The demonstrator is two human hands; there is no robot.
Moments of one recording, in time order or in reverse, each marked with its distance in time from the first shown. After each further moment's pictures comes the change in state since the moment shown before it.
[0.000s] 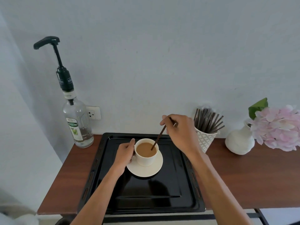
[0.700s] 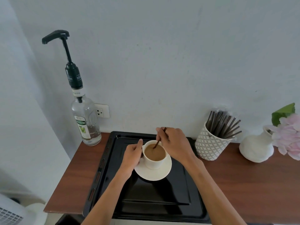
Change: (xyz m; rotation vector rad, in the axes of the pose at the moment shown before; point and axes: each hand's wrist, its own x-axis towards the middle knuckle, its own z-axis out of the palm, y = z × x) left_hand -0.004 -0.006 0.003 -0.016 0.001 0.051; right_hand -0.003 0.017 0.050 -0.127 -0.307 0.057
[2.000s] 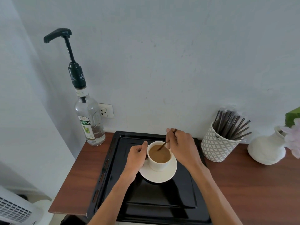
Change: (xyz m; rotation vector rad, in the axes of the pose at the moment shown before) left_hand 0.000 -0.007 0.002 0.035 0.014 0.058; right_hand -0.007 0.009 0.007 0.073 0.089 0.096
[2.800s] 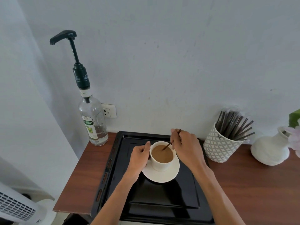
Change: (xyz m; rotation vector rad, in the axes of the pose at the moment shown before) left_hand -0.003 0.004 -0.002 -0.019 -0.009 -0.033; right_hand -0.004 -0.004 -0.004 -0.078 0.042 0.020
